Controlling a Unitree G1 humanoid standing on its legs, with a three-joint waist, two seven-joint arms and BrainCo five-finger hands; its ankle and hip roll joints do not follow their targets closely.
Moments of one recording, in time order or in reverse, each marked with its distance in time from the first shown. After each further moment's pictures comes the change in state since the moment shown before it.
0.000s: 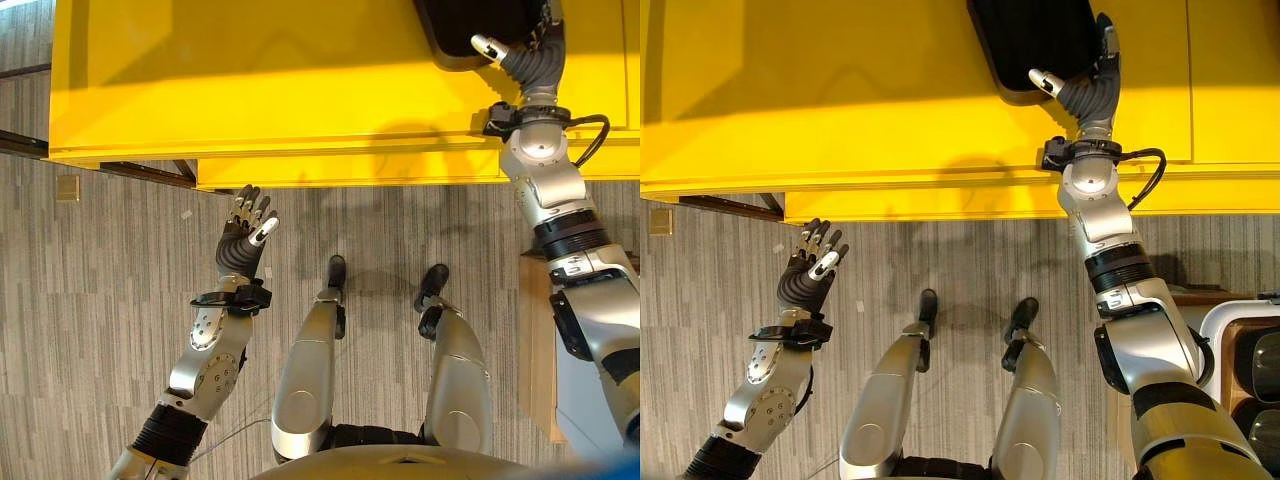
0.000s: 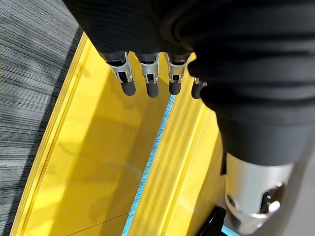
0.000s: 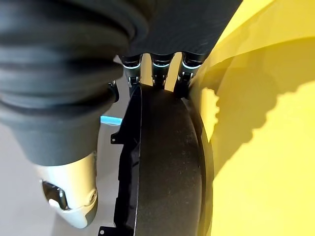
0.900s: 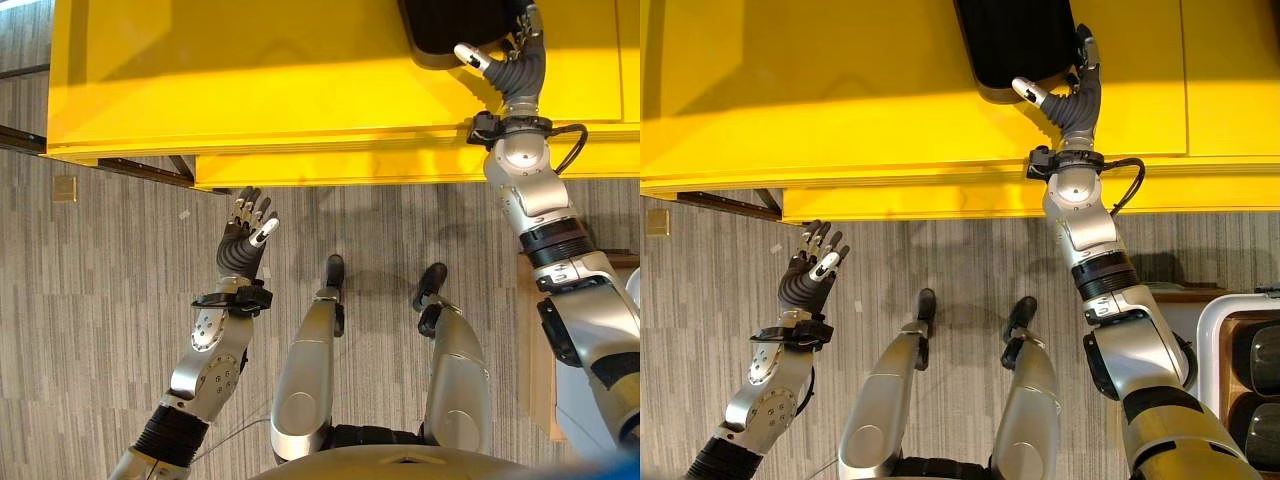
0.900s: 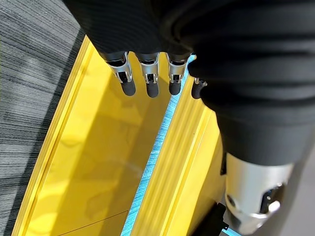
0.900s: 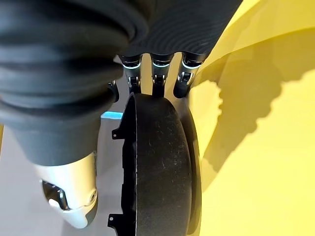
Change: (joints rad) left arm 0.009 -0.009 0.000 0.000 0.001 0.000 0.001; right arm 0.032 0.068 0.003 -0.035 0.000 -0.013 0.010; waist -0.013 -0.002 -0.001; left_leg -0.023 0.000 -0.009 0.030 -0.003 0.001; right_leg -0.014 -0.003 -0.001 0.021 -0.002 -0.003
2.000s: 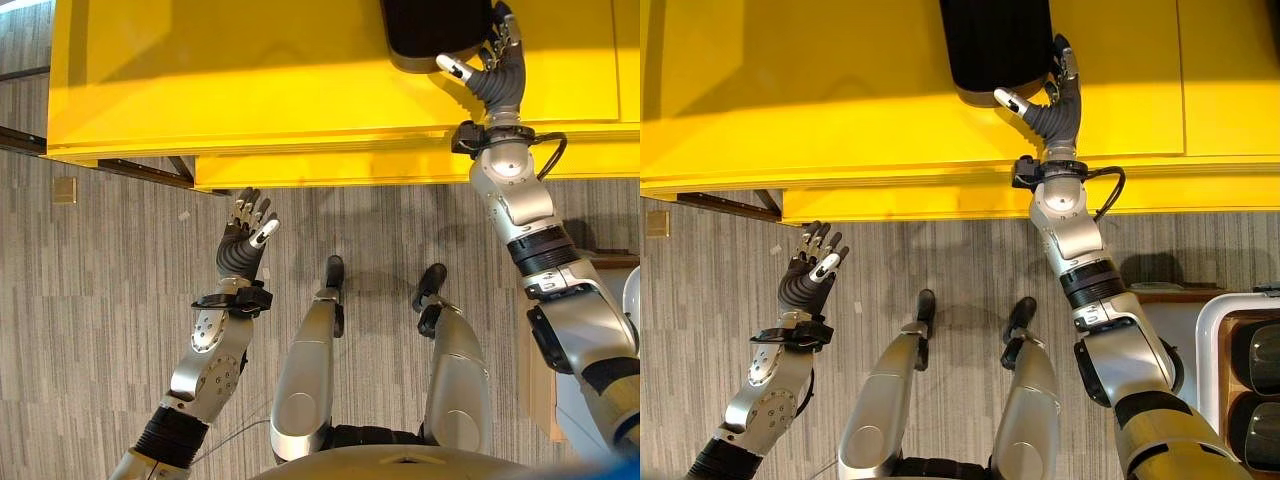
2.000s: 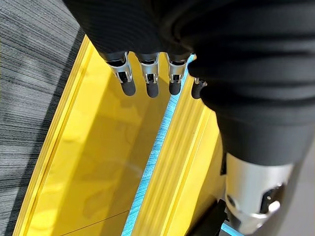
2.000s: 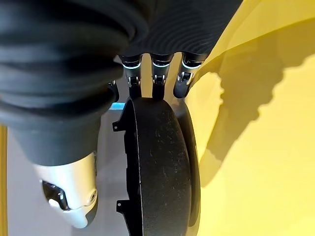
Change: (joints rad) left arm 0.001 -0.002 0.002 0.000 0.010 0.000 0.002; right arm 0.039 0.048 0.010 -0.057 0.027 -0.008 0.025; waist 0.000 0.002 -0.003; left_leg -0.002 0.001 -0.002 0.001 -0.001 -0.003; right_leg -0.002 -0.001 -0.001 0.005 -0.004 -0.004
